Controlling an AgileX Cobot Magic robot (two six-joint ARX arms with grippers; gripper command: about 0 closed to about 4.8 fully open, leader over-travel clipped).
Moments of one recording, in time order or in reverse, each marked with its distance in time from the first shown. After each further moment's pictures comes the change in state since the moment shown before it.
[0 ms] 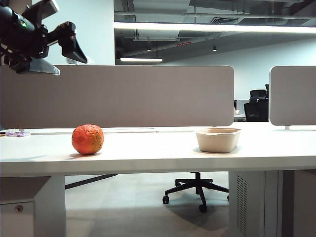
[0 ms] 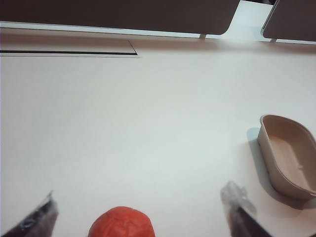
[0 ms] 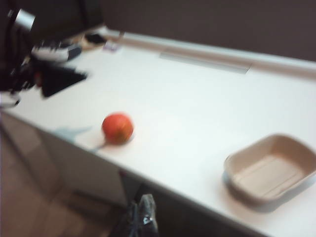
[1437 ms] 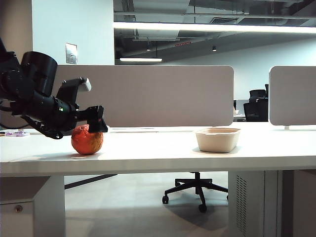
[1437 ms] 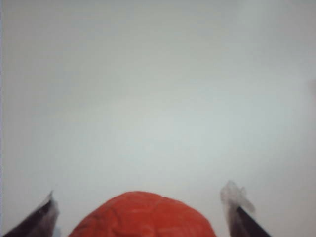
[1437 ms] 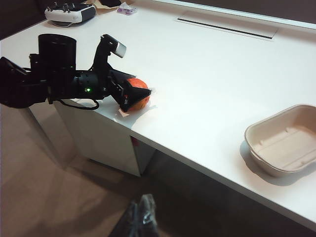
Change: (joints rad) left arm -0.047 0.558 0.118 0.323 -0.071 0.128; right arm 0.049 0.000 0.000 -0.104 -0.002 0.001
